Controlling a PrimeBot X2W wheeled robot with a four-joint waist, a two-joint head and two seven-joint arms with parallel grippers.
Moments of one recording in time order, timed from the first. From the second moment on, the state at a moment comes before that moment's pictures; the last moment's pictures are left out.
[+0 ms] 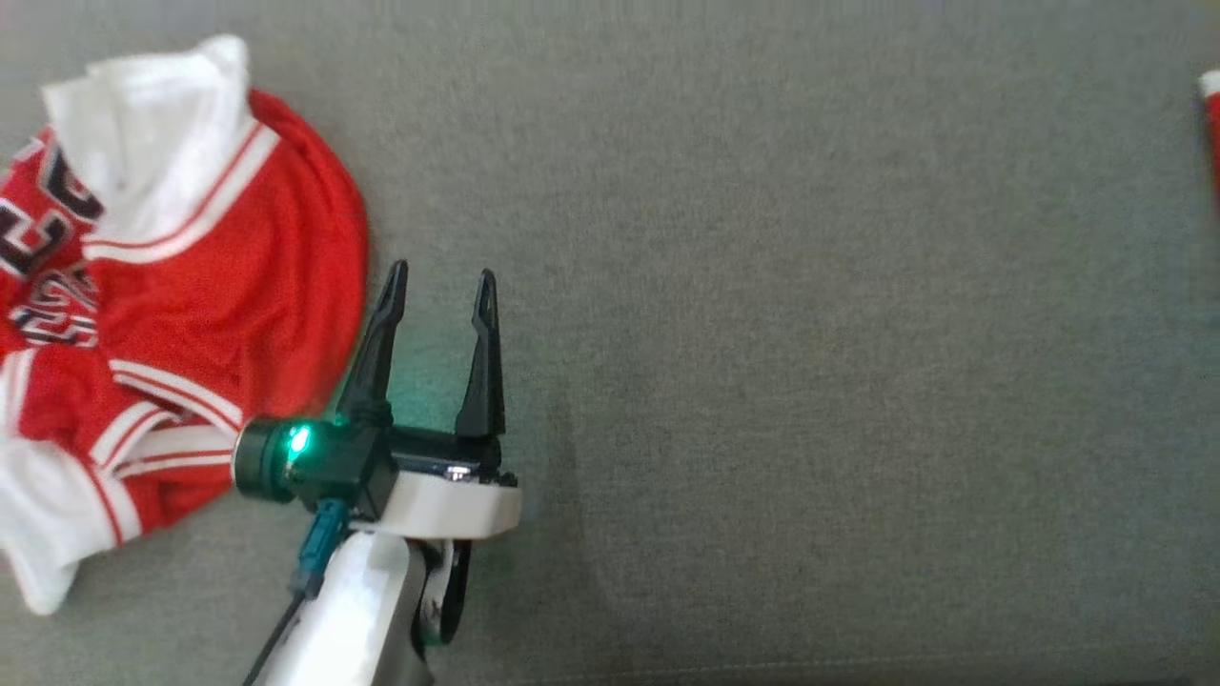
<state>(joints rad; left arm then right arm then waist) -0.26 0.05 -0.35 0.16 -0.20 0.11 -0.26 -0.73 -0.73 0.26 0.94 0.49 0.12 -0.23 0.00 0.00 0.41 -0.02</state>
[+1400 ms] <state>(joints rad) 0.13 0.05 -0.16 0.25 -0.16 0.13 -0.26 0.08 -0.08 0.12 0.31 0.15 0.12 -0.25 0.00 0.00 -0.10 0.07</state>
